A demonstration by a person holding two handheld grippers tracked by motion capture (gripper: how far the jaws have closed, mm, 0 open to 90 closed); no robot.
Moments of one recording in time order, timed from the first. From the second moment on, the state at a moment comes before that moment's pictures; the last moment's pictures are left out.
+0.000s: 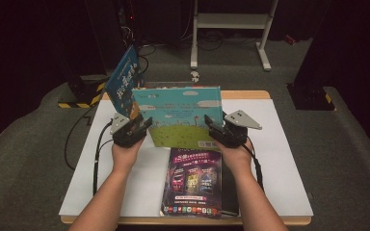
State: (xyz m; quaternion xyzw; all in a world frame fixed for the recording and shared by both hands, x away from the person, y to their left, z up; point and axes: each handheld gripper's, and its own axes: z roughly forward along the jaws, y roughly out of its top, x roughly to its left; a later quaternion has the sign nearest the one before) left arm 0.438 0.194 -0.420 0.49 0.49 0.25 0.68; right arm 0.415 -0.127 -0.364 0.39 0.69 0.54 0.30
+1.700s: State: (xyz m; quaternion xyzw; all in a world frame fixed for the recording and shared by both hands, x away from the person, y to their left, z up) left arm 0.437 0.187 -0.422 0.49 0.51 0.27 0.66; right arm 0.401 -0.166 -0.379 0.22 0.72 0.63 0.17
